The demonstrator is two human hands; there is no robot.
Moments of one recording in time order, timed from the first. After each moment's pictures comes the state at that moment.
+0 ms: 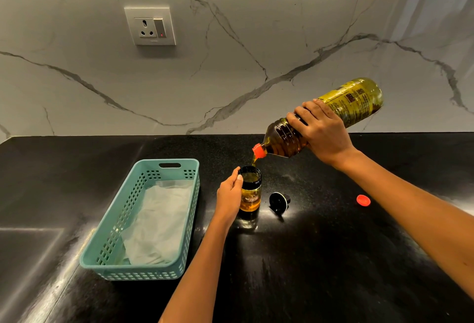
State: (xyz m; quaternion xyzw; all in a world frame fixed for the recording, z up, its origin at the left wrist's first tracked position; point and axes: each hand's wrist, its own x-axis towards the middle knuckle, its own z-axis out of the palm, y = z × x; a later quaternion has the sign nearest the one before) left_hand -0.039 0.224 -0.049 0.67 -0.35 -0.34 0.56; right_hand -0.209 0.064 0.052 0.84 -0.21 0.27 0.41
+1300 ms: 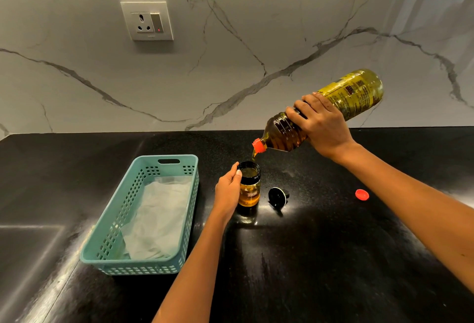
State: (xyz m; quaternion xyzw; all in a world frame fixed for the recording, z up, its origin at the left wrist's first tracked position) left_hand -0.035 0.220 -0.055 0.66 -0.34 -0.36 0.57; right_hand -0.210 0.061 0.053 0.84 -0.20 0.27 0.43
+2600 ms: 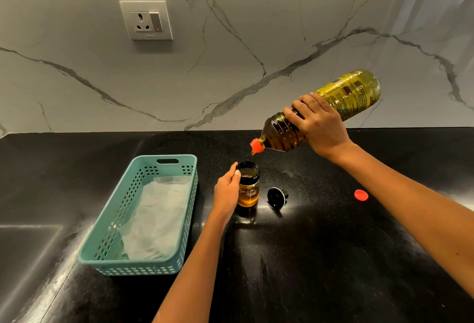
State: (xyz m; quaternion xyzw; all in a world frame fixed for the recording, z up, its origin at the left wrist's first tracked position) left_hand -0.035 0.218 -0.059 0.65 -0.34 -0.36 0.57; right_hand -0.207 0.061 0.053 0.84 -0.20 0.27 0.42
